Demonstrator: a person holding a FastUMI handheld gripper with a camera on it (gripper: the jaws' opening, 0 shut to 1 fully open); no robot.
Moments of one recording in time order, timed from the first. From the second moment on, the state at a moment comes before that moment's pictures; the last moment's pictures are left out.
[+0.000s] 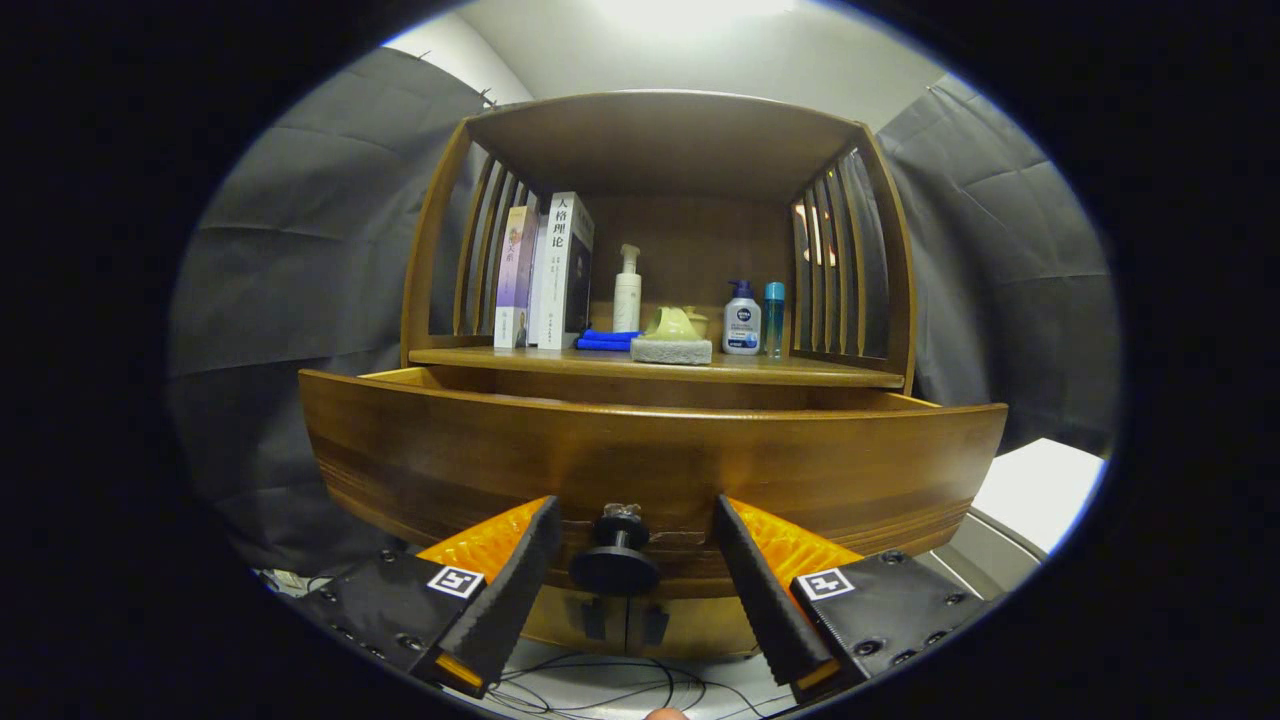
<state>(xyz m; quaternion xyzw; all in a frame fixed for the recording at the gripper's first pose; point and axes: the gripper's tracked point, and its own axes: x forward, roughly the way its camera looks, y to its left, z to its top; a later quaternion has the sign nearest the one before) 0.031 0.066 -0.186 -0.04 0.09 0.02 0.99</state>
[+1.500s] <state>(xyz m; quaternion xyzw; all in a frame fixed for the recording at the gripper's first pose) 0.128 0.065 -0.194 -0.05 0.10 -0.01 0.99</state>
